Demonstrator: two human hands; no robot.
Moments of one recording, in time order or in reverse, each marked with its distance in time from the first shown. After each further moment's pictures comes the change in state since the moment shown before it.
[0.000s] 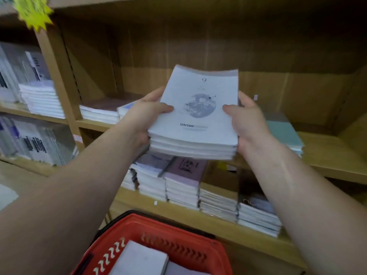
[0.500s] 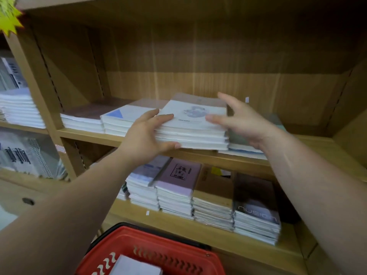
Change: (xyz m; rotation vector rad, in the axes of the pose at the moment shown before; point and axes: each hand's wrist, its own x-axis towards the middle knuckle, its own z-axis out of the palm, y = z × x) left_hand 0.030 -0.050 -0.003 1.109 0.024 0.430; right_hand 0.054 -0.008 -0.051 -0.785 -0.326 -0.024
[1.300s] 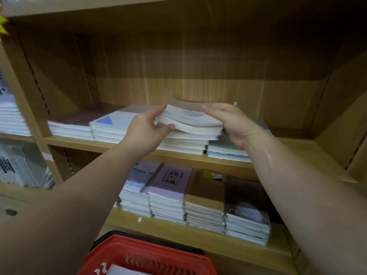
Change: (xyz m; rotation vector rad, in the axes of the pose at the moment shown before) left_hand 0.024 0.035 0.002 -0.291 0.070 -0.105; right_hand 0.020 0.006 -0.002 0.280 0.062 0.052
